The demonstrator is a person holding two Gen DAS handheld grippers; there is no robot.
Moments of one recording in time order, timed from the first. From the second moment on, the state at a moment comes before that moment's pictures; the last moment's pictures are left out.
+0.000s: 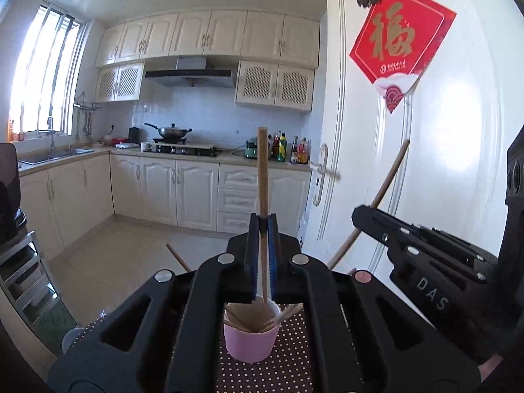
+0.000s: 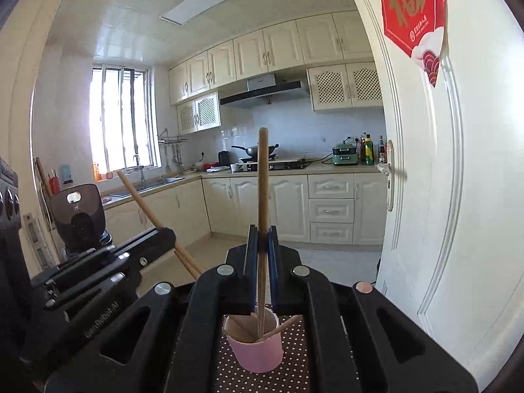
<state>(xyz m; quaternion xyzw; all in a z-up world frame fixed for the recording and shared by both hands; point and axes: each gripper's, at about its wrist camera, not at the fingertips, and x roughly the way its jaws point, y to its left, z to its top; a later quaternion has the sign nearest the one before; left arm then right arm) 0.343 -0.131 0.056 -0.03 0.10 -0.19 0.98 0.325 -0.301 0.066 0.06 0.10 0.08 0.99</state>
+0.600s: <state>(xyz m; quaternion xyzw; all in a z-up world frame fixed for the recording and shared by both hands) 0.358 -0.142 0.012 0.02 0.16 -0.19 0.97 0.343 -0.286 0.044 0.05 0.14 0.09 0.98</state>
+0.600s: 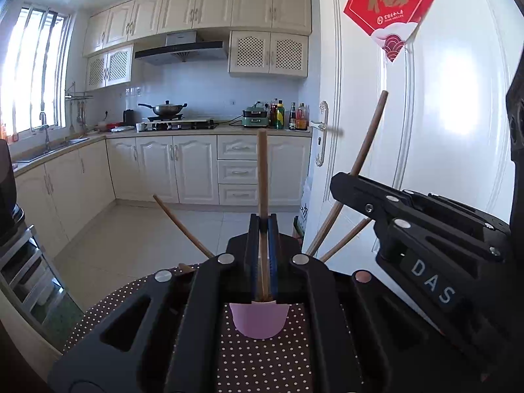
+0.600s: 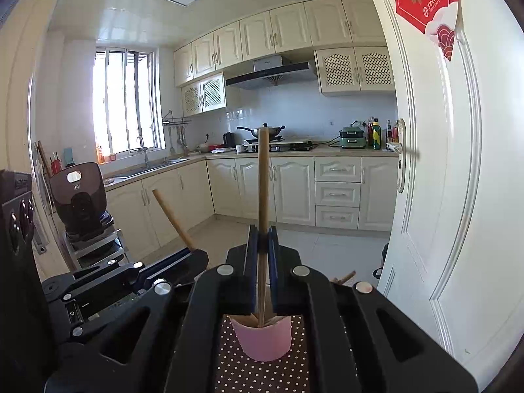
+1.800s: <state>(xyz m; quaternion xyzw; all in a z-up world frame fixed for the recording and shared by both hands) 0.355 -0.134 -0.007 0.06 0.22 -0.17 0.96 0.343 -0.281 0.023 0.07 0.21 0.11 0.97</state>
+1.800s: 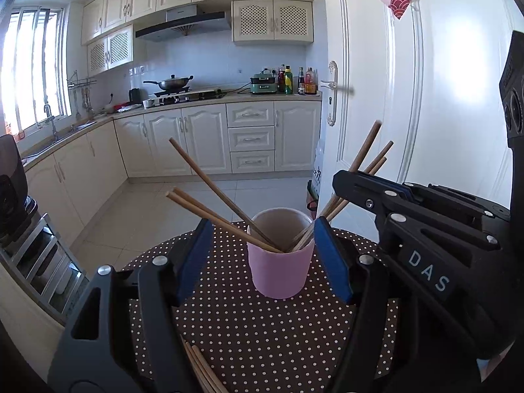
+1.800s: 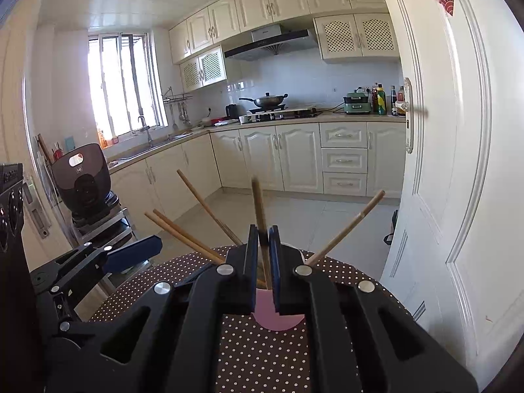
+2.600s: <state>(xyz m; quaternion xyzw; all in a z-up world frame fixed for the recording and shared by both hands) 0.293 -0.029 -0.025 -0.01 0.33 -0.16 0.93 0.277 -0.231 0.015 0.02 0.25 0.15 0.96</state>
